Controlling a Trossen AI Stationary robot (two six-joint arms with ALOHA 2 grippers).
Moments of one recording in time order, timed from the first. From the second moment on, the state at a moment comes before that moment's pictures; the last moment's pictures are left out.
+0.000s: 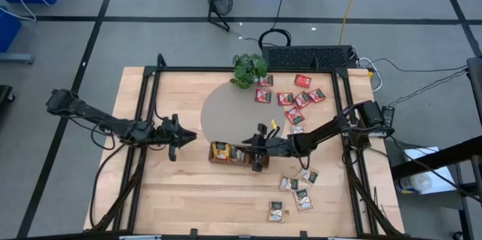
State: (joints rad) left arm -0.32 0.59 0.01 0.50 -0.38 -0.32; right arm 0.20 1.84 0.77 0.66 0.34 0.07
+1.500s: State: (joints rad) left arm -0.32 0.59 0.01 0.50 -0.38 -0.32; right arm 0.16 1.98 1.24 -0.07 0.10 -0.60
